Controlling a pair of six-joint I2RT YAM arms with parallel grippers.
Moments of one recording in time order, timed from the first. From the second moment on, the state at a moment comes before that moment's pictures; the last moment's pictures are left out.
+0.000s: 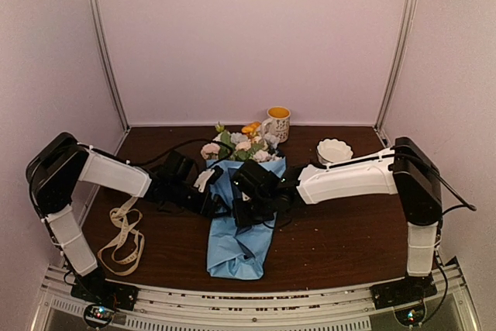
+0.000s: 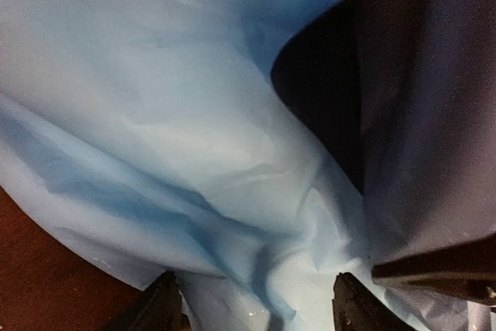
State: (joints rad) left arm -0.66 1.78 0.85 0.07 0.50 -0.26; right arm 1.08 2.00 1.41 -0.38 0.05 0.77
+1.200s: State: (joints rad) left arm -0.53 1.58 0.69 0.17 0.45 -0.38; right arm 1.07 2.11 1.45 -0.13 -0.20 0.73
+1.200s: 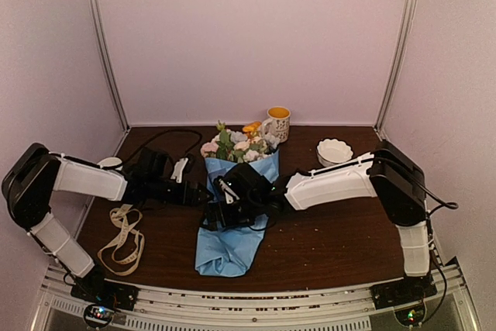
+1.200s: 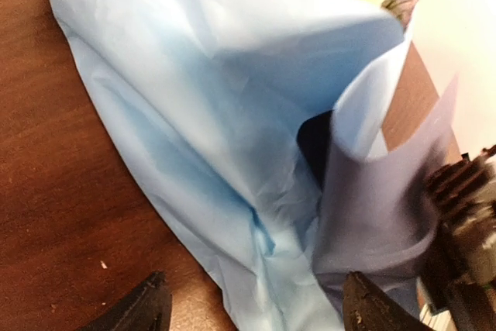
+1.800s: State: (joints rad) left arm -0.53 1.56 0.73 0.30 0.58 -0.40; right arm 1.07 2.07 1.36 -0.04 -0.19 0.73
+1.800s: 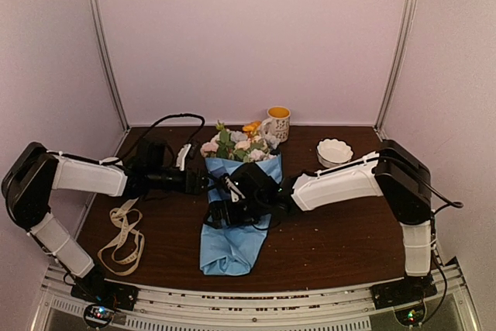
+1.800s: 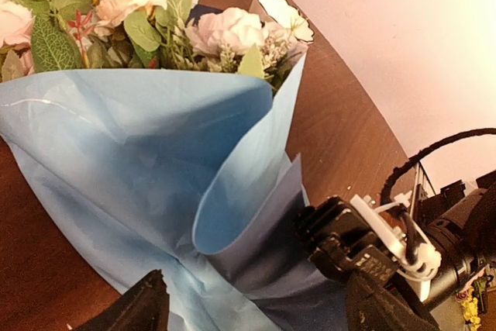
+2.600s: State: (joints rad) left arm -0.46 1.78 0.72 0.64 0.67 -0.51; right arm 1.09 2.01 1.27 0.15 -0.22 0.70
